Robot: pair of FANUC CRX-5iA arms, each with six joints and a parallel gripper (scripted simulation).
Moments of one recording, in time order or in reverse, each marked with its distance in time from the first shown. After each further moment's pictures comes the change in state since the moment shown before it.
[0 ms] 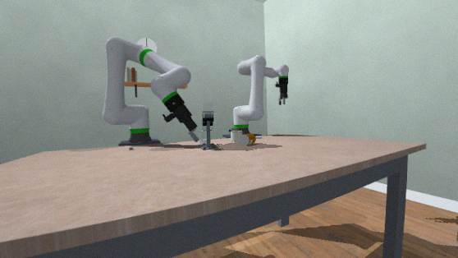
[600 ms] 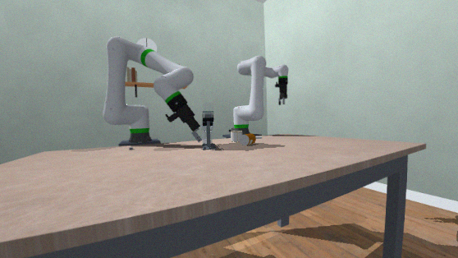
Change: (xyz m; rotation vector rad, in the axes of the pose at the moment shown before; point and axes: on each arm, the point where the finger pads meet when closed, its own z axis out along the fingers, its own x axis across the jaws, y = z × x) left arm 0.005 -0.001 0.000 0.001 0.000 -0.004; right arm 0.000 0.012 0.009 0.000 0.000 0.000
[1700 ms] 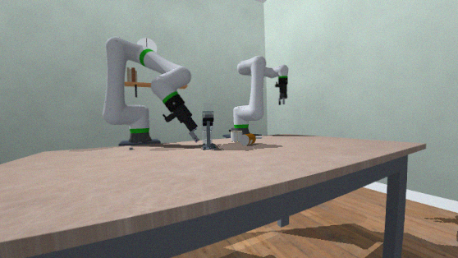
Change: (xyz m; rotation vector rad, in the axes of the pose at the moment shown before) left arm 0.000 0.000 0.000 0.000 0.000 0.000; right arm 0.000 -0.011 -0.008 0.000 0.000 0.000
